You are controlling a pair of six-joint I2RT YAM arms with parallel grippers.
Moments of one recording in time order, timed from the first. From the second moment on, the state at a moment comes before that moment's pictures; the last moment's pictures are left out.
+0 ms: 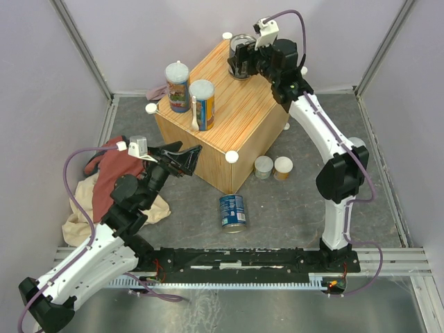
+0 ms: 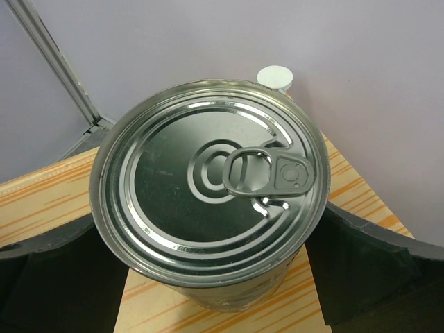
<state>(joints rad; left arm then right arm) -0.67 0.62 0.58 0.29 -0.18 -0.49 0.41 2.03 2.11 -0.08 -0.13 0.07</state>
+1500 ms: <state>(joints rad) -0.67 0.61 0.58 0.28 -0.18 -0.51 0.50 1.62 1.68 -0.07 0.13 0.06</state>
